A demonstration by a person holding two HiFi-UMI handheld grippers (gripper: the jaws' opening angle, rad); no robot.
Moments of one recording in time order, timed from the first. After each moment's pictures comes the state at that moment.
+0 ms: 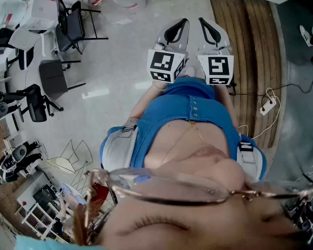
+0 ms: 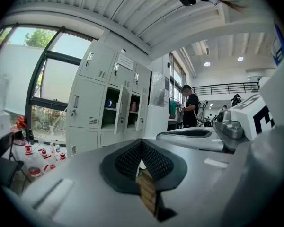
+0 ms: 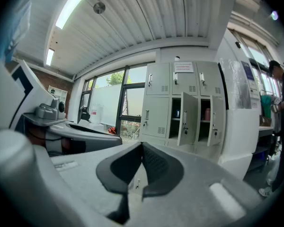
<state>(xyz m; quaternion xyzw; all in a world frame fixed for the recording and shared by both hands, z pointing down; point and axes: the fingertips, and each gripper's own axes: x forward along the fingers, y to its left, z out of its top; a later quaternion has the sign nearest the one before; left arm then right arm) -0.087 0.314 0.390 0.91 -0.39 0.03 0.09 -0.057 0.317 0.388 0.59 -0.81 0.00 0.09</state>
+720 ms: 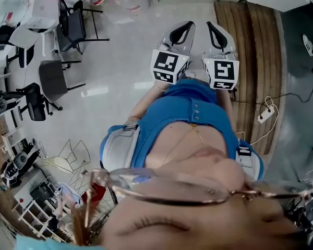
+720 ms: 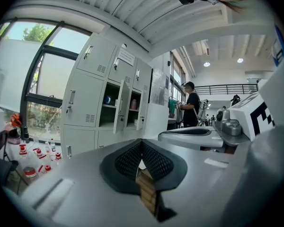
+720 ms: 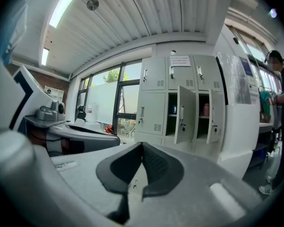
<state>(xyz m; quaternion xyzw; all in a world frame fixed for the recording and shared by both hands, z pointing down) -0.071 0.266 0.406 0.92 -0.37 0.03 0.10 -0.034 0.270 0.404 0.60 -0.80 0.01 0.09</state>
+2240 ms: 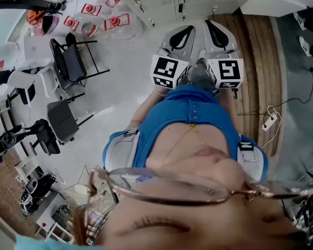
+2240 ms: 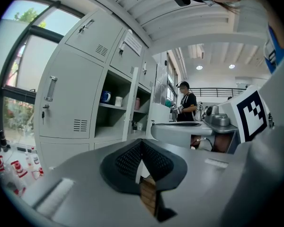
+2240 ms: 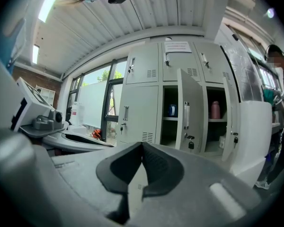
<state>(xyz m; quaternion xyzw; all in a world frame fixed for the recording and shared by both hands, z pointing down) -0.039 0.019 0.407 0.95 -0.30 0.03 0.11 -0.006 0.011 0.390 0.62 -0.78 0.01 0.08</state>
